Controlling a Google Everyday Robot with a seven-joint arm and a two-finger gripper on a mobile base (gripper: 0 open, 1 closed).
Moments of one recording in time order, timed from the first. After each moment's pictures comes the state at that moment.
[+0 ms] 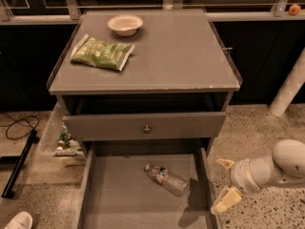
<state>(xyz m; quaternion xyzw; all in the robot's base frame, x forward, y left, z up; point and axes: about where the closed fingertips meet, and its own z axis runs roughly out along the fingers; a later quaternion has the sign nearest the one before) 0.424 -0.226 0.557 -0.51 0.79 0.24 0.24</state>
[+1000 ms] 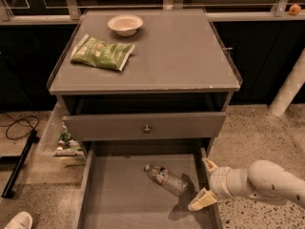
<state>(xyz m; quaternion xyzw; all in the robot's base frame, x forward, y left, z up) 0.458 -0.183 0.505 -0.50 0.78 0.17 0.33</state>
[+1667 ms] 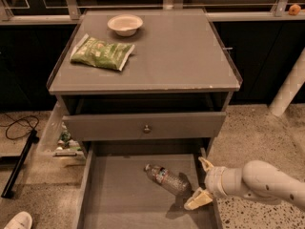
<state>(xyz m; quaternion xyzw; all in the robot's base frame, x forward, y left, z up) 0.462 -0.172 0.501 -0.50 0.78 0.16 0.34</state>
